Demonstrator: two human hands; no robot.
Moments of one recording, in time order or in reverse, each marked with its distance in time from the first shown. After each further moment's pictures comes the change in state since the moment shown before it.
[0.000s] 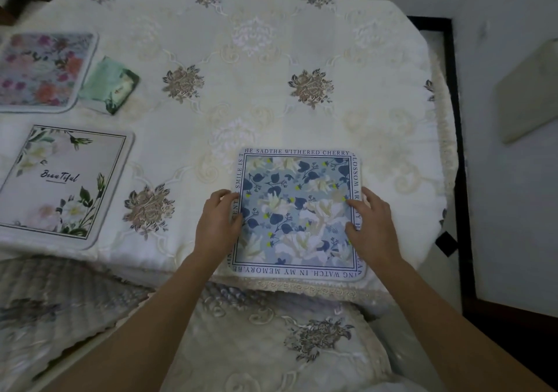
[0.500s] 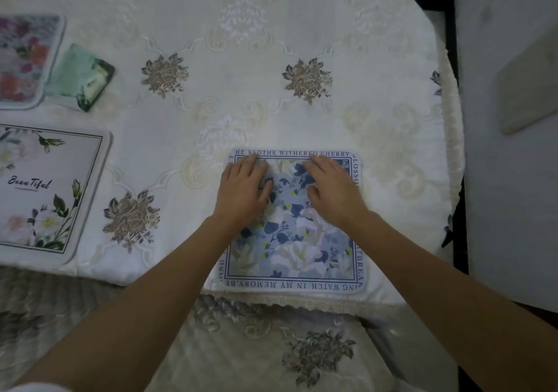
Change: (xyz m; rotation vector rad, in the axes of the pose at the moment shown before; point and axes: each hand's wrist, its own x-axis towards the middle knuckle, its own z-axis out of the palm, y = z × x) left_hand 0.083 0.049 0.022 0.257 -0.073 0.275; right_hand 0.097 -0.056 0.022 -0.231 -0.143 -0.351
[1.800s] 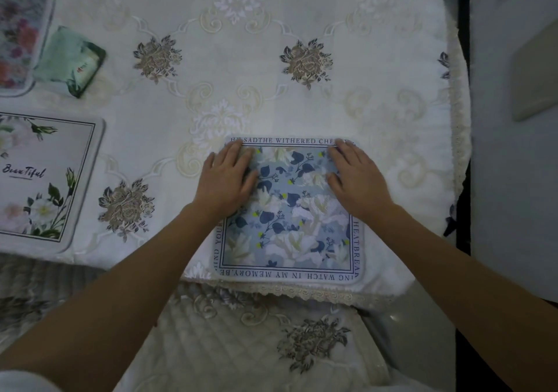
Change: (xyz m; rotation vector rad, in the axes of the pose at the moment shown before) left_hand -0.003 -0.018 -0.010 0.120 -0.130 -0.021; right_hand -0.018 0.048 -0.008 -0.101 -0.012 0.068
